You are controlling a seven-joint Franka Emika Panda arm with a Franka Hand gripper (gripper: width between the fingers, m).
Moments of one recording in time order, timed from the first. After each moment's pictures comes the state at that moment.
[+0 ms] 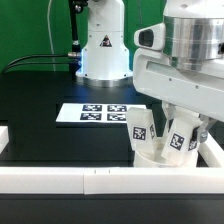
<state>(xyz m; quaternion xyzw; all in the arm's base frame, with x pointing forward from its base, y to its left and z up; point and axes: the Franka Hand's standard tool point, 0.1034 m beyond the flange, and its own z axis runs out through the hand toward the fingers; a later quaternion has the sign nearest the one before) 0.601 0.081 0.071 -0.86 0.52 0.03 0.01</state>
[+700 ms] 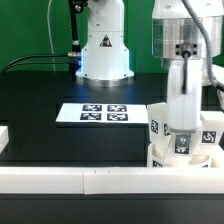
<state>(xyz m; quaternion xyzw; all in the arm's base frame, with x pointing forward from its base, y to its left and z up) 0.609 0.081 0.067 -0.58 0.81 0.01 0.04</state>
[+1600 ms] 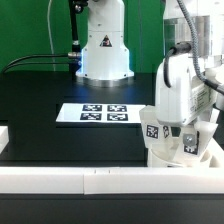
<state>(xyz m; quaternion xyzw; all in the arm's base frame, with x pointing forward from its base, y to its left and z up) 0.610 0.100 0.066 -0.47 0.88 0.01 0.07</state>
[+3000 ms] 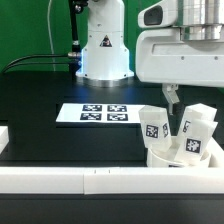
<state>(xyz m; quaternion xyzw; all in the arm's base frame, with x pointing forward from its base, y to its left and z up) 0.622 0.099 0.104 -0.95 0.32 -0.06 0.04</state>
